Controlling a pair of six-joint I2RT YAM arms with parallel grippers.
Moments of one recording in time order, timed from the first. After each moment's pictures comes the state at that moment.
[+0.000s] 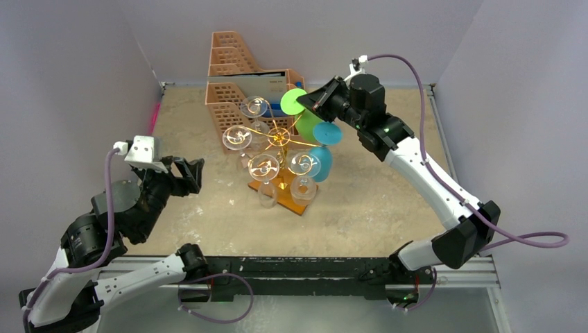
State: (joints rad) left arm -0.98 0.55 1.24 -0.85 -0.79 -0.25; right arm 0.58 1.44 1.49 -0.28 -0.09 1.06
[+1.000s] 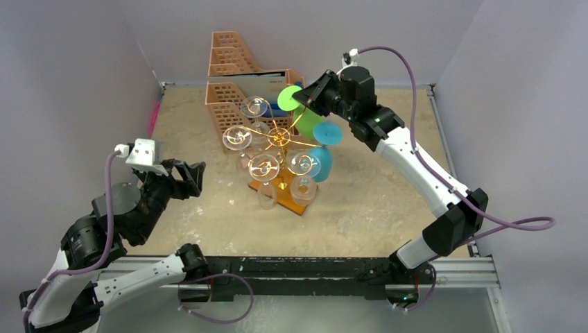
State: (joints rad) left arm -0.98 0.53 1.22 -0.87 -0.77 -0.27; right arm 0.58 1.54 1.60 -0.32 -0.08 1.00
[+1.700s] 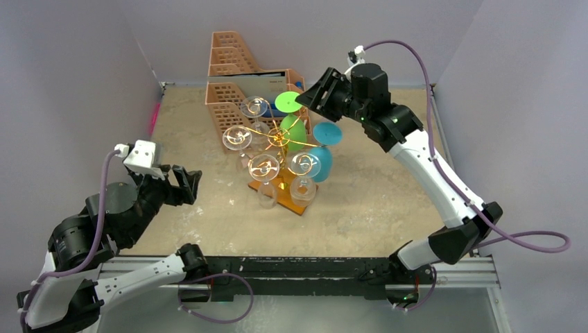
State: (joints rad) left arm -0.98 0.56 1.32 -1.06 -0.71 -0.28; right arm 0.58 1.47 1.69 -0.57 -0.11 0.88
